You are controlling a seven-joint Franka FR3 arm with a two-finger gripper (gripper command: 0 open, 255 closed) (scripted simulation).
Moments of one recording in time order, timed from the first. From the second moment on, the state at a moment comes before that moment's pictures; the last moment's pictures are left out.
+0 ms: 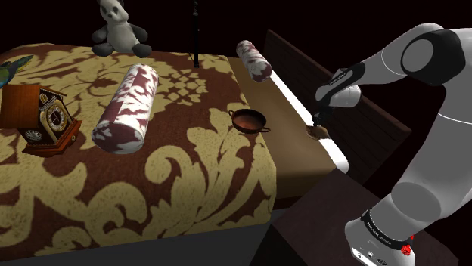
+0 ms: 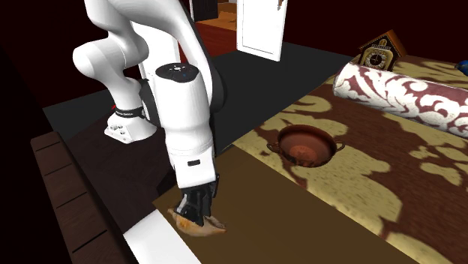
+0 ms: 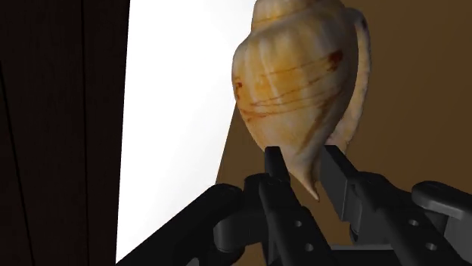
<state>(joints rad) -0.24 0.30 -0.37 -2.24 0.11 2.67 -0.48</state>
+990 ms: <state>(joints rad) -0.27 0.28 -0.37 -2.26 0.08 2.53 -0.63</state>
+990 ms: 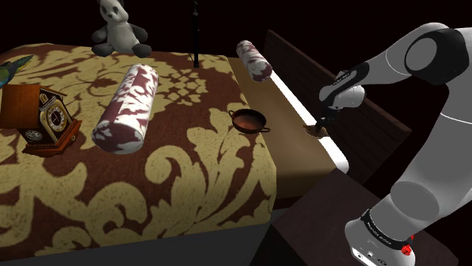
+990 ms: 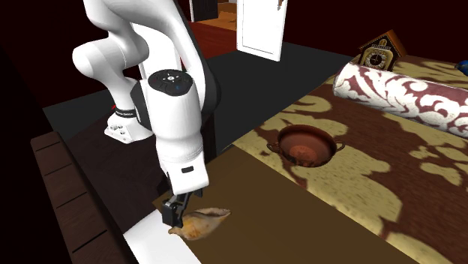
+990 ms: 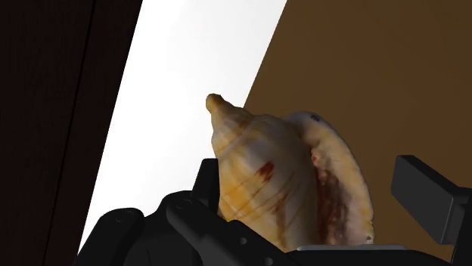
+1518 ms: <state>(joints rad) -0.29 0.32 -0.37 -2.25 0.11 2.57 -0.65</state>
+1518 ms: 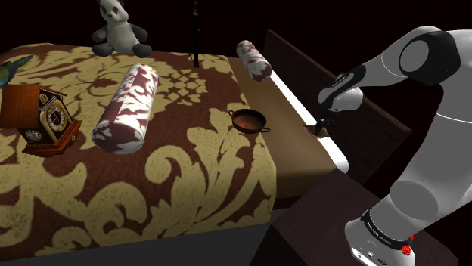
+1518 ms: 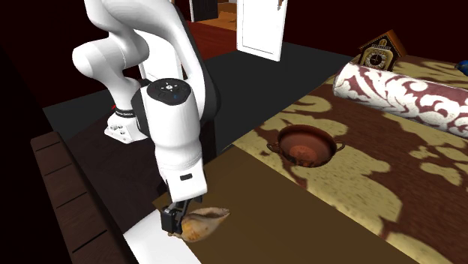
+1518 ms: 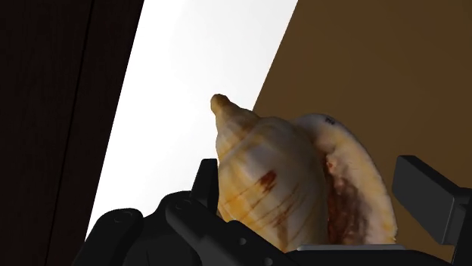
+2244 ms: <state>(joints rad) -0.30 0.33 -0.36 -2.27 0.12 2.68 -0.66</state>
